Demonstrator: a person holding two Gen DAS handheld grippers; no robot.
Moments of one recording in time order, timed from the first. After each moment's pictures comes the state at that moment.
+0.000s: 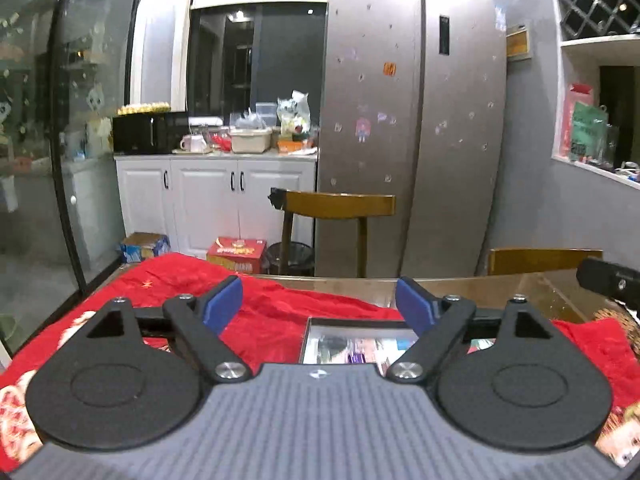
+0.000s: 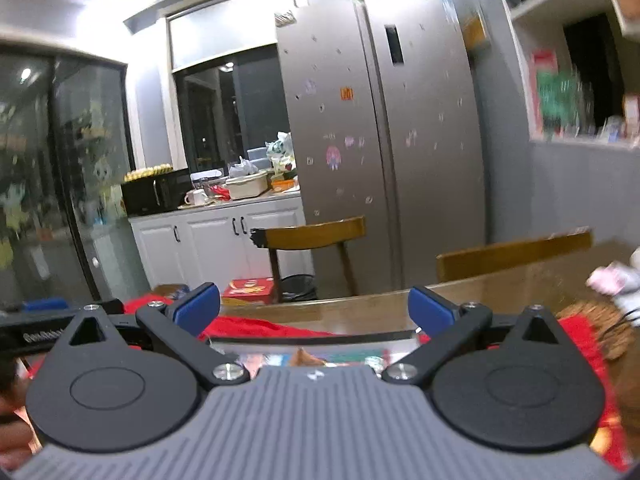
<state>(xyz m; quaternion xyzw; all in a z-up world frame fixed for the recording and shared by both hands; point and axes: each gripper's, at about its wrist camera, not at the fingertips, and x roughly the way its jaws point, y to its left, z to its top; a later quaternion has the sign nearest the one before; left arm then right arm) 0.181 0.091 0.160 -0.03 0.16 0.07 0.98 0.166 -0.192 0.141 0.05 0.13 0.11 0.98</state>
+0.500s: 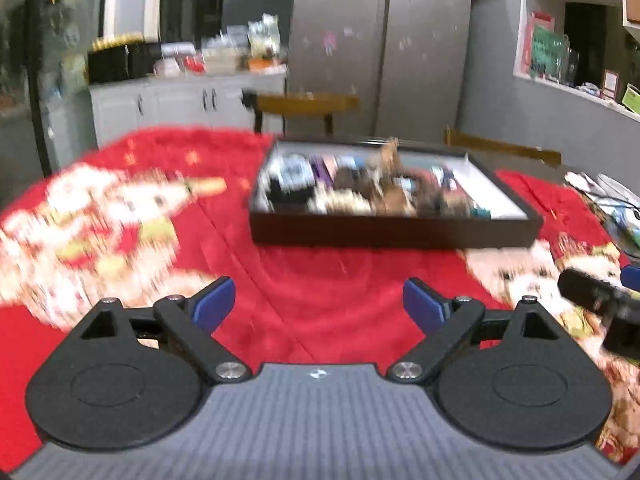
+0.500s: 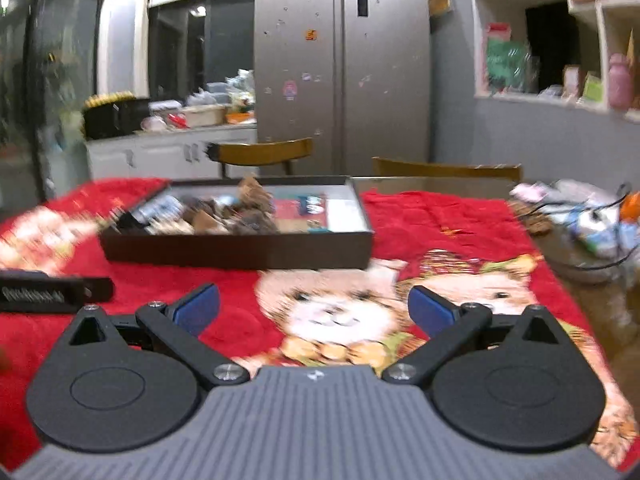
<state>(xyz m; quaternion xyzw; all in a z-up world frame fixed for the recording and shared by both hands) 0.054 0.057 0.024 -0.04 0.27 0.01 0.96 0.052 -0.189 0.008 -0.02 0.20 0.02 0.98</state>
